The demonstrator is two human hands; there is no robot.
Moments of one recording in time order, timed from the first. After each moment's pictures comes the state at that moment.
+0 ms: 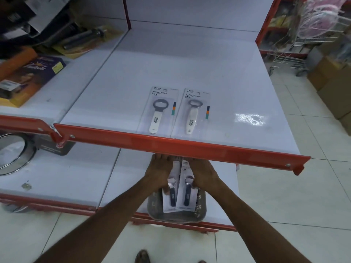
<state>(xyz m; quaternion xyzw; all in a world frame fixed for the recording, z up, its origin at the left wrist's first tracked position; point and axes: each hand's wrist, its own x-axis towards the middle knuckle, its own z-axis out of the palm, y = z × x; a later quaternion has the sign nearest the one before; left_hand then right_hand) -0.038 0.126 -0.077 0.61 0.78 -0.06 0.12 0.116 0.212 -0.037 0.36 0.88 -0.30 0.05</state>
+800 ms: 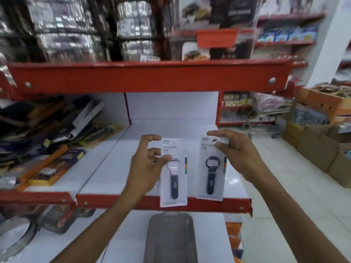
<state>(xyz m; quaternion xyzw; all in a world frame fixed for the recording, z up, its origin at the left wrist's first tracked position) 0.006 0.112 0.221 0.47 0.65 0.58 0.13 0.205 0.249 0.253 0.31 0.76 -0.41 -0.40</state>
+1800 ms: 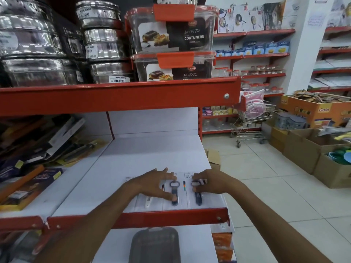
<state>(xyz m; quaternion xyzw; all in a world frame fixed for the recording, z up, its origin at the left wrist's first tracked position) -0.015 0.221 0.173 0.68 0.71 0.00 0.18 0.217 0.329 0.177 0.35 0.92 -0.20 0.00</state>
